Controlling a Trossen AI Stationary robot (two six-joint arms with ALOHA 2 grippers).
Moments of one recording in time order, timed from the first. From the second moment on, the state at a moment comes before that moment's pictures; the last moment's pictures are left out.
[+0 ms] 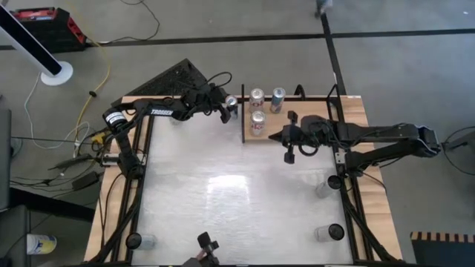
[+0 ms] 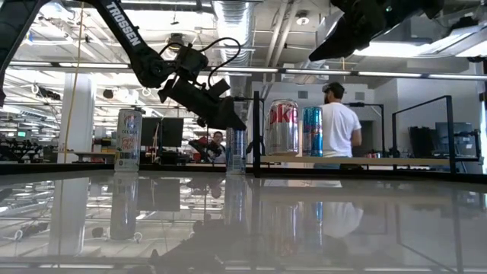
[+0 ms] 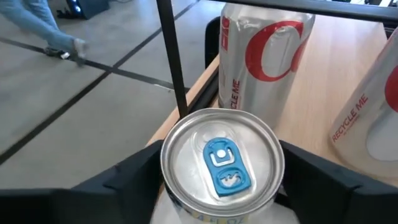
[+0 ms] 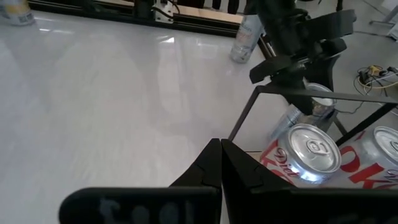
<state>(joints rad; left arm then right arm) 0.68 1.82 0.99 0.52 0.16 0.12 -0.12 1.05 0.79 -0.19 0.11 -0.18</state>
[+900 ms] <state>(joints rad) 0.37 1.34 0.91 -0.04 0.16 0.17 -0.12 1.10 0.79 -0.06 0.10 -0.22</state>
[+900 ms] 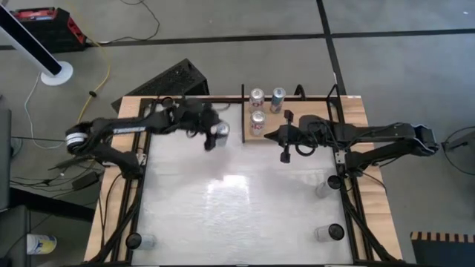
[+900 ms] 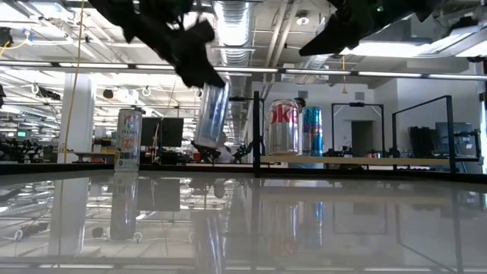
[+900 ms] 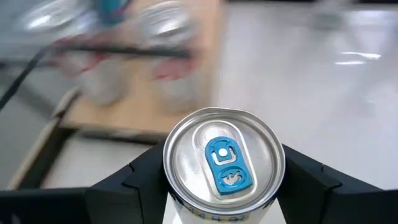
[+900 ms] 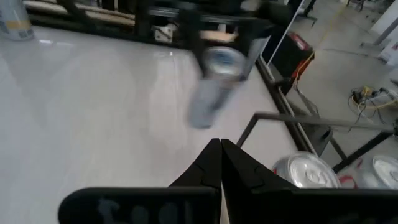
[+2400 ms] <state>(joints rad) -0.01 1.52 0.76 0.36 0.39 0.25 -0.04 1.20 0.79 0.06 0.01 -0.09</state>
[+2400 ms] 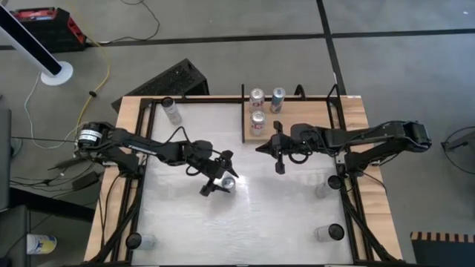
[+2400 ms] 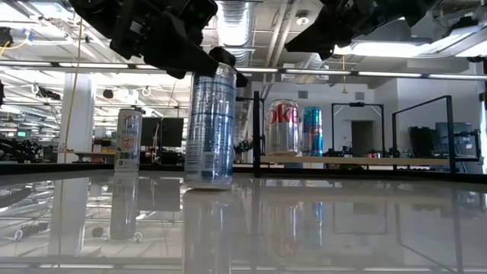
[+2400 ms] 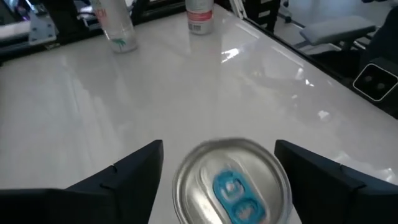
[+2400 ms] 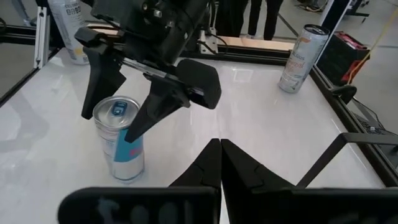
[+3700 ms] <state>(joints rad) -0.32 1.44 1.11 -0.44 -0.60 -0.32 0.02 1.26 0.79 0.06 0.00 -0.10</state>
